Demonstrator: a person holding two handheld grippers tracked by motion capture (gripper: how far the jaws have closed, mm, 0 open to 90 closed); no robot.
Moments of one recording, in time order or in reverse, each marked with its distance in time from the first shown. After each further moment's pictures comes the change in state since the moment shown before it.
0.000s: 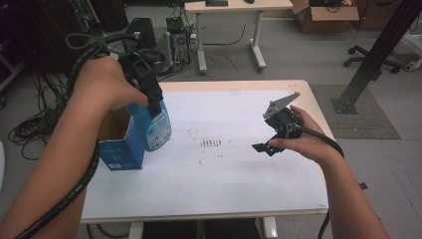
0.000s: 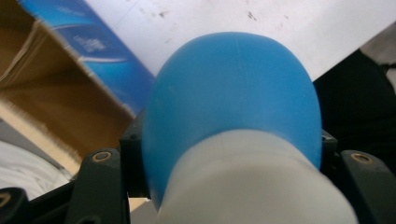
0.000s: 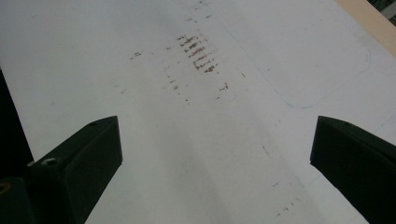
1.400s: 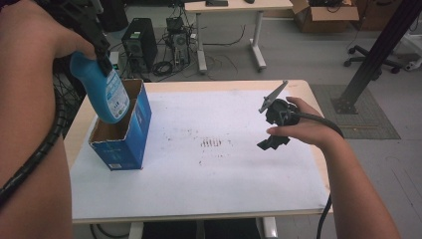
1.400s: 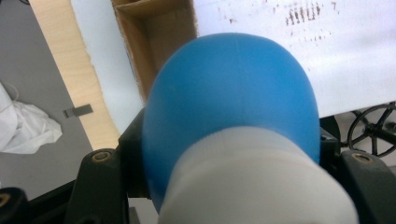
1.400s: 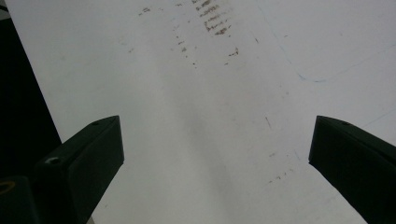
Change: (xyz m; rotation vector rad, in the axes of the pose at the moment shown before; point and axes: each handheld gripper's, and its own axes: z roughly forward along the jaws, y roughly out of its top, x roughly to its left) left arm 0.091 -0.041 -0.071 -0.059 -0.051 -0.458; right arm -0.018 0.022 -0.001 0.214 0.095 -0.060
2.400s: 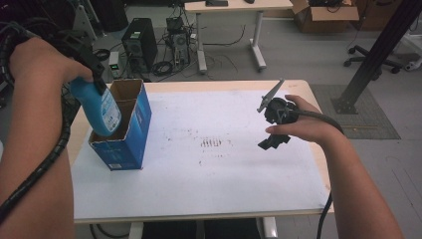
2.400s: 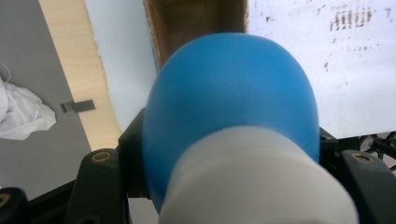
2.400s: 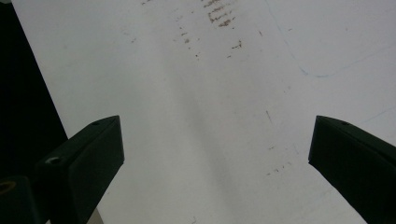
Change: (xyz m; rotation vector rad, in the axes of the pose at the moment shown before) left arm 0.042 0.008 0.070 0.037 0.010 -0.082; right arm 0.000 0.007 -0.003 0.051 0.011 -0.029
